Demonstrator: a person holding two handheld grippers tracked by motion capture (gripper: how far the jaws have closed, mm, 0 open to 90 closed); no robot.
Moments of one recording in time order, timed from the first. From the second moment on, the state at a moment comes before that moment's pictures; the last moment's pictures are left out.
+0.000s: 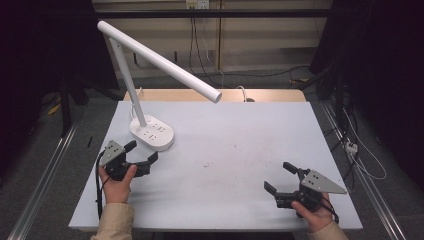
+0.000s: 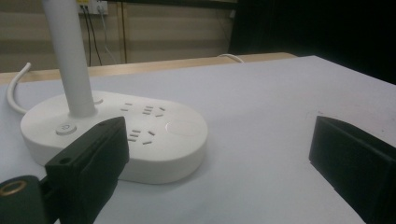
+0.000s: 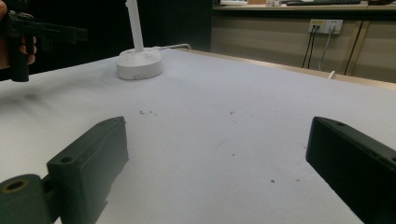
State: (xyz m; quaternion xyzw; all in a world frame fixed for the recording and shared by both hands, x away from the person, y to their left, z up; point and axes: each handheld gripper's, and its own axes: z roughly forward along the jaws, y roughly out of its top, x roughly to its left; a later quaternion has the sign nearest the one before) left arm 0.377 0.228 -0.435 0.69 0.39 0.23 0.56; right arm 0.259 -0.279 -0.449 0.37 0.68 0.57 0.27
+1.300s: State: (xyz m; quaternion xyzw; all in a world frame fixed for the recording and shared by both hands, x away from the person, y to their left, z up) left arm 0.415 0.235 -0.432 0.69 0.42 0.24 0.54; right arm 0.259 -0.279 -0.448 0.37 0.68 0.57 0.26
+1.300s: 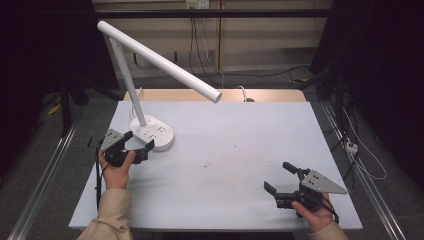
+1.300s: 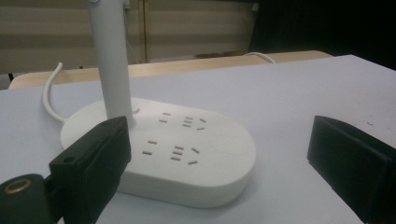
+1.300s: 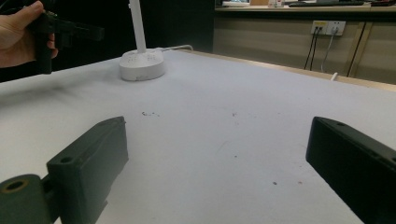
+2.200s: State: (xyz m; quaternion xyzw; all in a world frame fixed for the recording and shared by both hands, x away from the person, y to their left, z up) left arm 0.440 0.236 -0.439 0.69 0.45 0.25 0.51; right arm 0.259 -0.280 -0.448 0.37 0.68 0.57 0.26
